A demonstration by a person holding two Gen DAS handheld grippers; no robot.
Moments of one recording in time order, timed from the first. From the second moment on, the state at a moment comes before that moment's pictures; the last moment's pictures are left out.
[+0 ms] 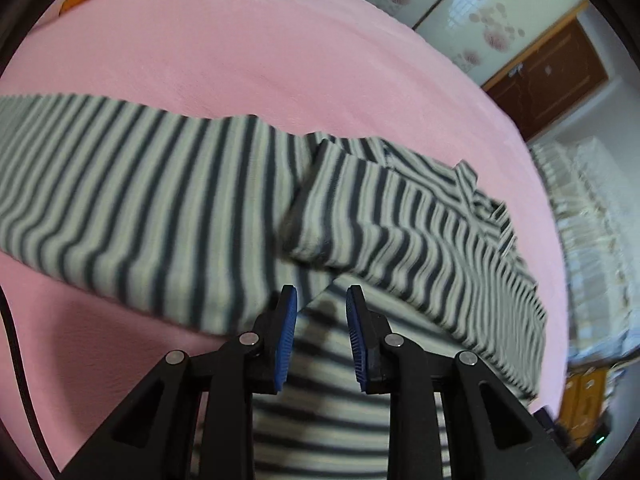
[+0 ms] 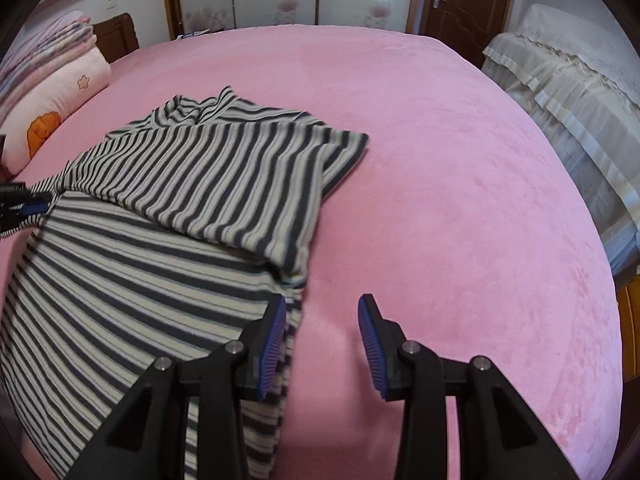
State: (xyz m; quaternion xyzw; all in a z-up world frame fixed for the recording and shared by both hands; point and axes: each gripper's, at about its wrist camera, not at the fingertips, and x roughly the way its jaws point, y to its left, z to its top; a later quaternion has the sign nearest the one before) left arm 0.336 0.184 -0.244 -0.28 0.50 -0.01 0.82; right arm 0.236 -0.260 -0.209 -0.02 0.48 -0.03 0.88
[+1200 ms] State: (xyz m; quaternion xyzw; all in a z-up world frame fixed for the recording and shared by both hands) left arm 0.342 0.182 -0.258 -0.35 0.48 0.04 0.81; right arm 0.261 -0.271 -0.225 0.04 0.47 -0.07 0.88
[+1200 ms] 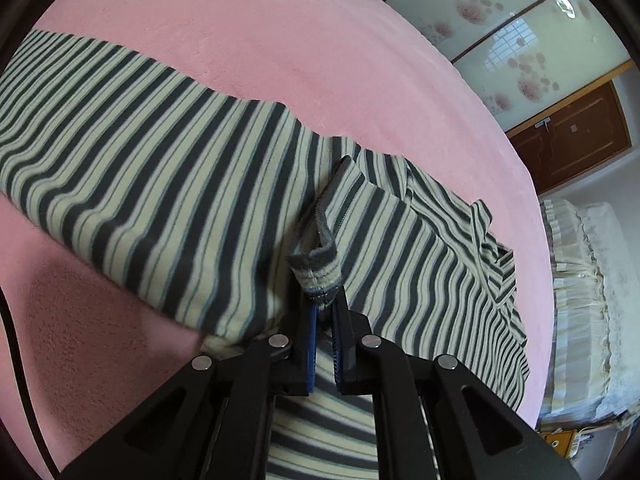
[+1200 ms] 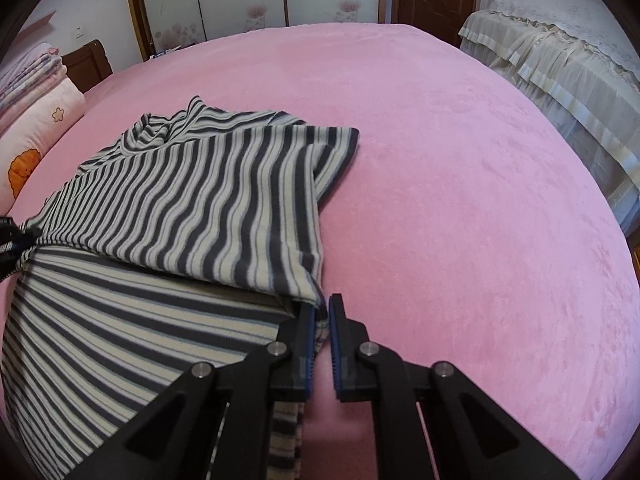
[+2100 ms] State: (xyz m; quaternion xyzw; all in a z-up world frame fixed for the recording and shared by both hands) left arm 0.357 0.153 -0.246 -0.17 0.53 0.04 0.83; right arm 0.238 -0.256 -0.244 -0.02 0.49 -0.10 0.87
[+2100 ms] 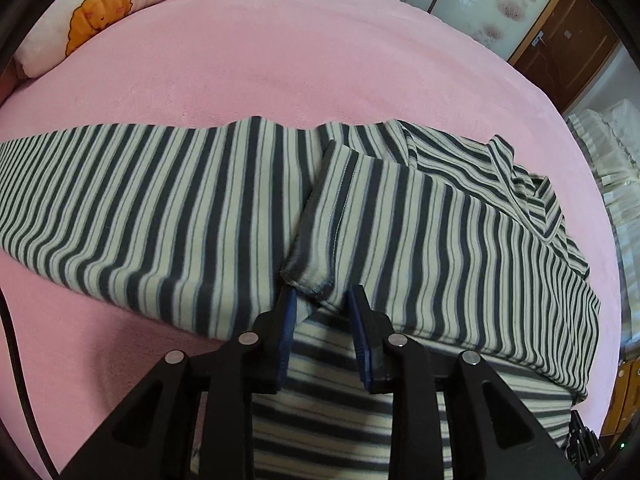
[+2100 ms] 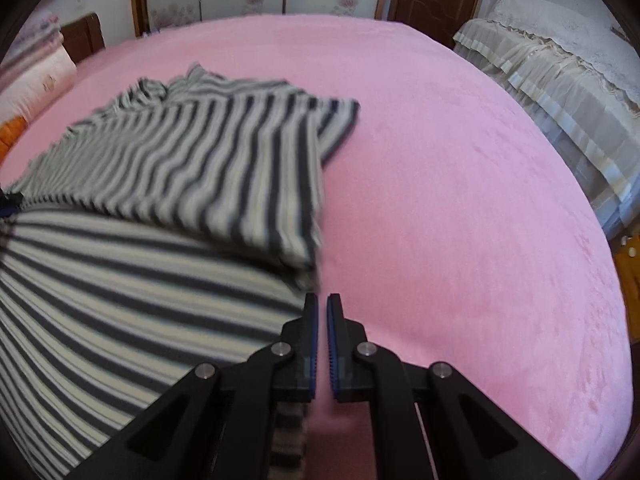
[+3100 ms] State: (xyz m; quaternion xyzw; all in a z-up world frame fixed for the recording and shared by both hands) left arm 0.158 0.214 -0.083 -0.09 0.42 0.06 0.90; right arm 0.170 -0.130 -0.109 0.01 0.43 0.01 0.90
